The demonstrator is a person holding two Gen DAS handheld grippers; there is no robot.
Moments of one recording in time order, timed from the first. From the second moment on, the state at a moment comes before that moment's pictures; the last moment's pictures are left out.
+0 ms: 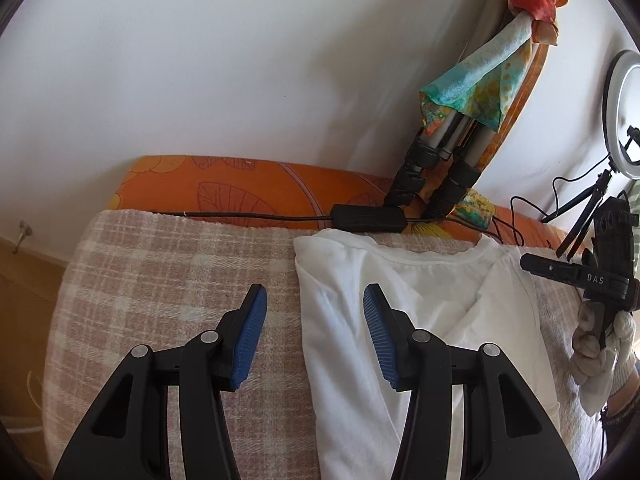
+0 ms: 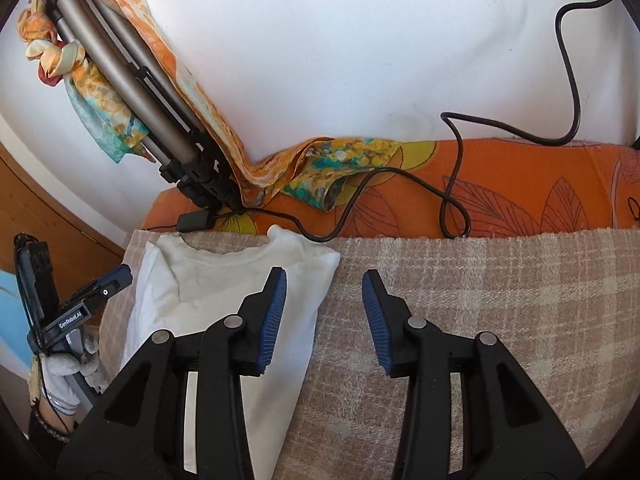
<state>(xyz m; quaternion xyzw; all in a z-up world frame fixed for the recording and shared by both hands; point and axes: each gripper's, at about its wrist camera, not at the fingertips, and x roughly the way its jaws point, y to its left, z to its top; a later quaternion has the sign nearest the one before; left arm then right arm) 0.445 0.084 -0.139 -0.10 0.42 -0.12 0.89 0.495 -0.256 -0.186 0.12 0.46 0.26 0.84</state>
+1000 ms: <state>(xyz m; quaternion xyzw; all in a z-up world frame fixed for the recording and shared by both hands) 0.345 0.098 -0.051 -0.12 0.34 -0.17 0.92 0.376 -0.239 -0.076 0.11 0.36 0.32 0.87</state>
